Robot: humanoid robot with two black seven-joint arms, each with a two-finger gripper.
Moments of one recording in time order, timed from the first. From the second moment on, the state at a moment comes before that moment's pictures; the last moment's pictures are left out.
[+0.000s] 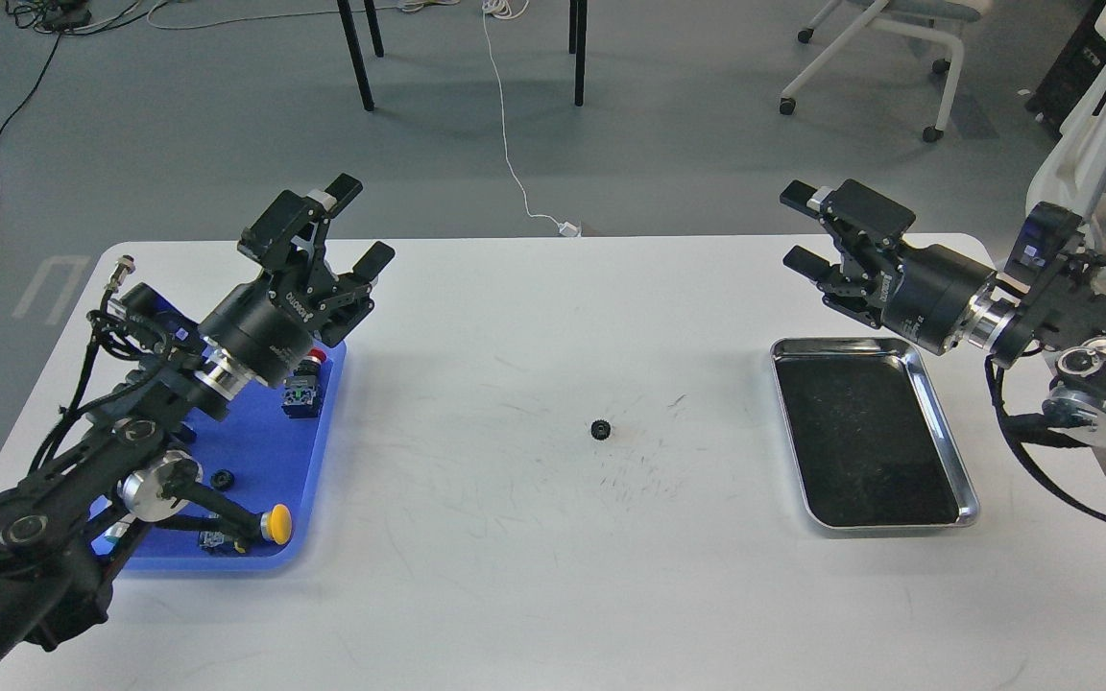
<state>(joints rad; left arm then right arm) -0.34 0.38 -1.02 -1.18 0.76 -0.33 -0.49 0.93 -0.74 0.18 1.14 -0.76 0.26 0.49</state>
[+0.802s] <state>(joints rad) -0.30 0.36 -1.07 -1.23 0.63 -0.32 -0.49 1.49 -0.11 -0.77 0.87 -1.24 0.21 0.49</state>
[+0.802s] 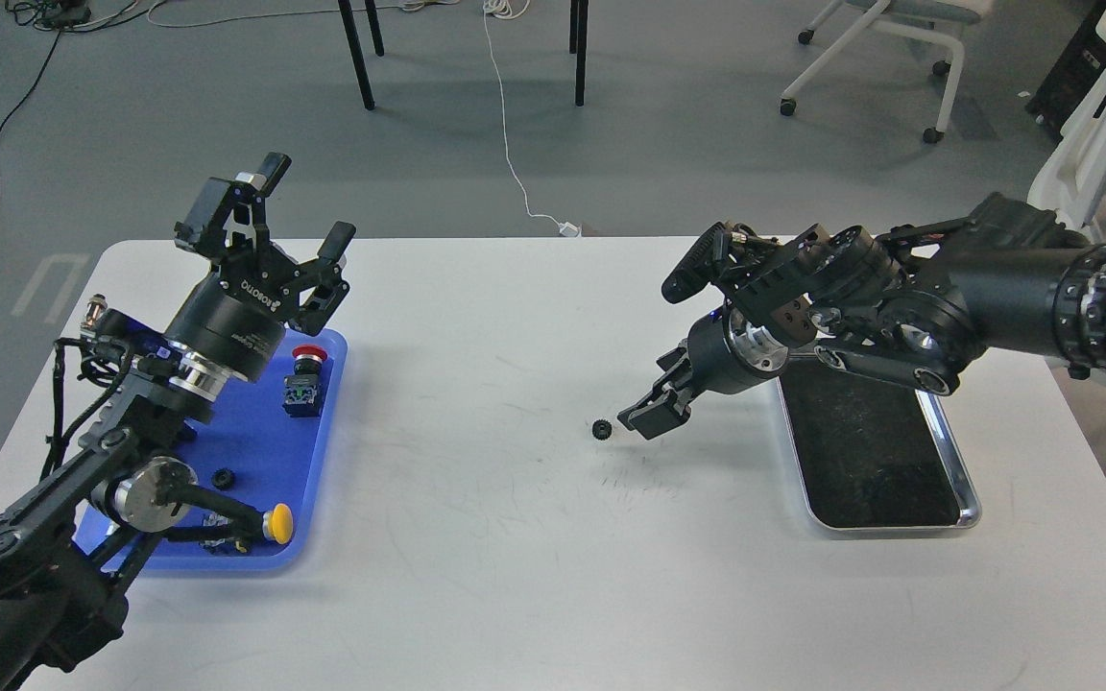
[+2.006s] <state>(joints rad) -0.28 0.35 -1.08 -1.26 0.63 -0.32 -0.49 1.33 0.00 -0.83 0.72 -1.23 -0.01 0.49</state>
